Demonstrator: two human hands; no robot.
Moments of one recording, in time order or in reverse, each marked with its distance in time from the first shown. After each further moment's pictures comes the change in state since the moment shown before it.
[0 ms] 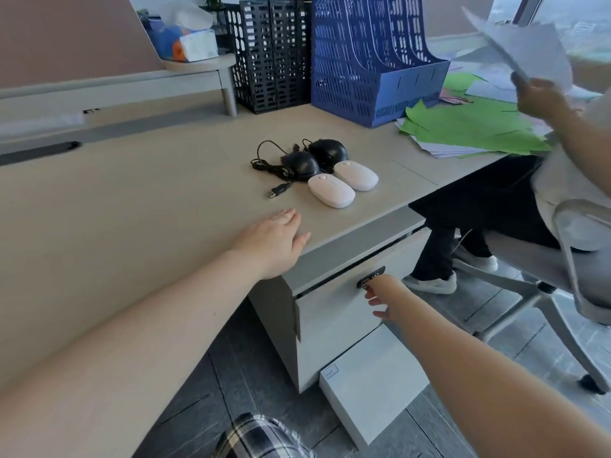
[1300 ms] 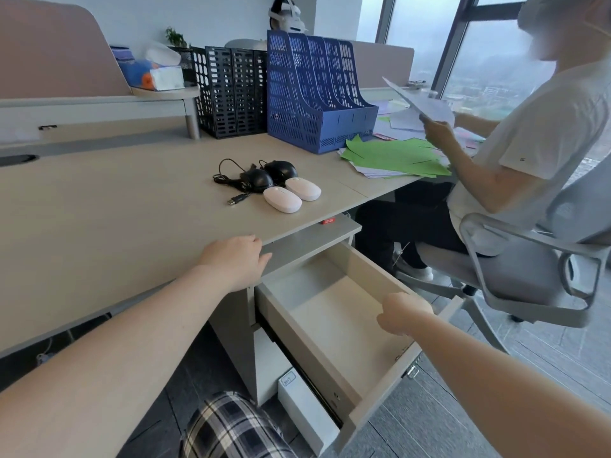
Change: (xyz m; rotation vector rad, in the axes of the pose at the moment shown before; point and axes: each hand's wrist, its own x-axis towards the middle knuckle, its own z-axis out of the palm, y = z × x) left_hand -0.054 0.035 0.001 0.175 0.034 -0.040; right_hand -0.083 0.073 -0.105 -1.260 0.339 -0.292
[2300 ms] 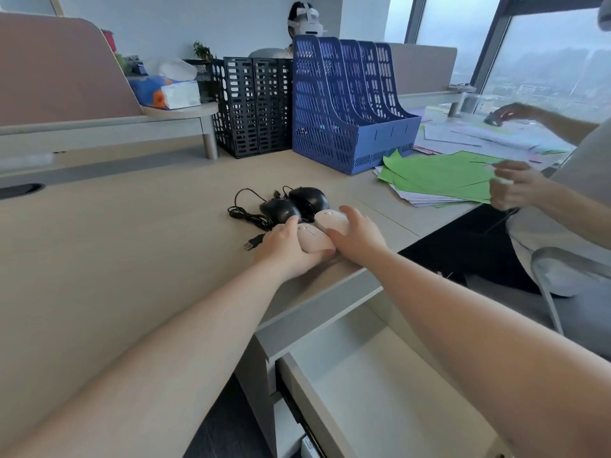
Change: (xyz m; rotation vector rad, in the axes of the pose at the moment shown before) left_hand 0.153 -0.001 -0.006 -0.603 0.149 -0.189; right_hand 0.140 -0.139 -0.152 0.678 0.423 -0.296
